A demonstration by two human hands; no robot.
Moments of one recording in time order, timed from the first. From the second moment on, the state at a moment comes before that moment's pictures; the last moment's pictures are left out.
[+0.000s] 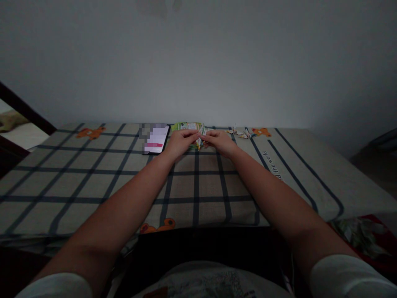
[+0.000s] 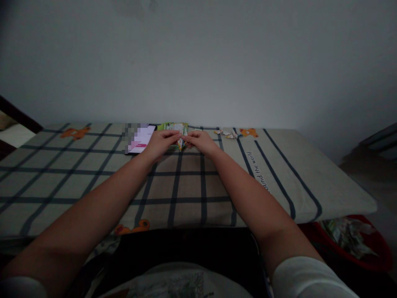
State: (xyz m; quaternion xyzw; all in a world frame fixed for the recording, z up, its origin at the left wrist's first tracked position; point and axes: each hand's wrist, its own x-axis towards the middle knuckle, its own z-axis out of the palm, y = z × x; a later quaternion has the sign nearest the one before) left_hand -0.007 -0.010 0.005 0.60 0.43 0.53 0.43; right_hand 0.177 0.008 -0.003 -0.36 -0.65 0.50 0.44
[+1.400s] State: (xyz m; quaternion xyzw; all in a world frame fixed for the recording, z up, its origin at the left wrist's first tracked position) left_hand -0.001 -0.011 0.004 0.59 0.39 0.50 0.50; right_hand 0.174 0.003 0.004 -0.41 -0.64 0.43 0.49
